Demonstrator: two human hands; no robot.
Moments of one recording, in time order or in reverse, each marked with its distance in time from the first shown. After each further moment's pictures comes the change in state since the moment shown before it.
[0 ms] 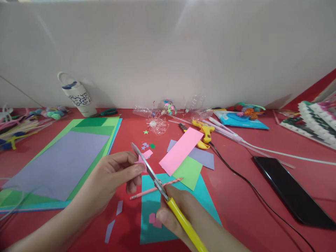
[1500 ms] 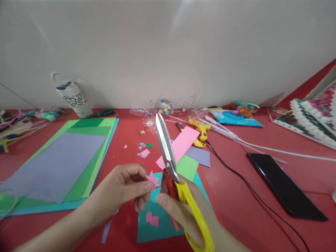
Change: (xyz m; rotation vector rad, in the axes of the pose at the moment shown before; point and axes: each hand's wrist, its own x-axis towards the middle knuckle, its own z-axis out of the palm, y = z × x) left_hand 0.000 -0.017 0.012 -0.043 -0.234 -0.160; right_hand -0.010 -0.025 0.000 0.126 0.218 0.022
